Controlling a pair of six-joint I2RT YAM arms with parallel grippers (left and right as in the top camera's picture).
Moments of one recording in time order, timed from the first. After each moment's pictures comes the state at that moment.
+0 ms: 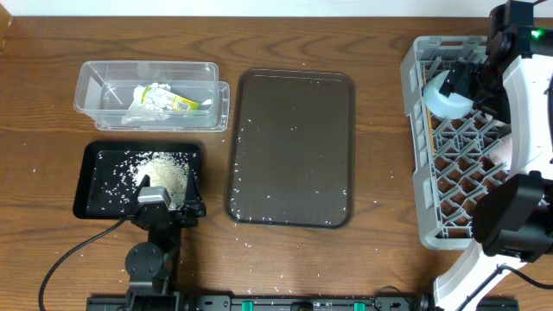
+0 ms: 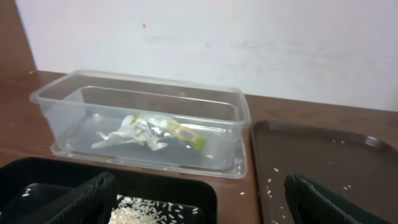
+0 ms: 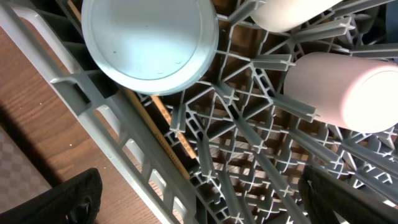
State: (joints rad) left arm -0.03 0.01 0.01 -0.06 -0.08 -0.12; right arm -0.16 1.96 1.91 -1.32 0.14 0.40
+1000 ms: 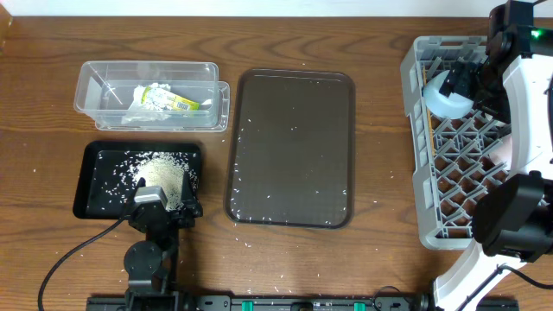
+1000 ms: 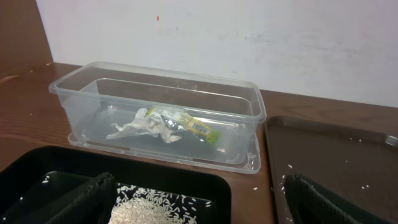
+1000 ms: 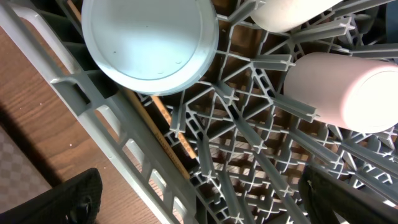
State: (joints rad) left arm -0.01 0.01 0.02 -0.11 -0.09 -0.12; right arm -0.16 1.96 1.91 -1.32 0.14 0.40
